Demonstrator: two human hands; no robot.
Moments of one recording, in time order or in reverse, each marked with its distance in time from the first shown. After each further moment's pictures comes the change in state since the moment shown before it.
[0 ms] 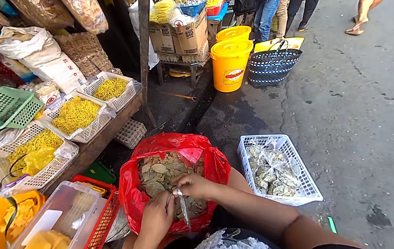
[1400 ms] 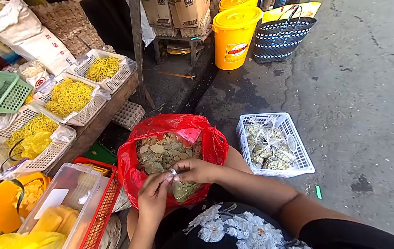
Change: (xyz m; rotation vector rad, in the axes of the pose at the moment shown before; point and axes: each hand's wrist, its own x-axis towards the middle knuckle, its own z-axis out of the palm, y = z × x) left_hand -0.012 0.025 -0.007 -0.447 0.318 0.008; right_hand -0.021 -0.001 0.008 0.139 -0.091 -0.104
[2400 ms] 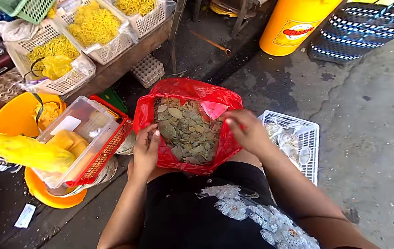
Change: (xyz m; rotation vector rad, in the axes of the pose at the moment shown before) left_hand -0.004 -0.032 -0.040 -0.009 0.134 -0.428; right_hand -0.026 -0.010 -0.062 -0.902 0.494 -0.108
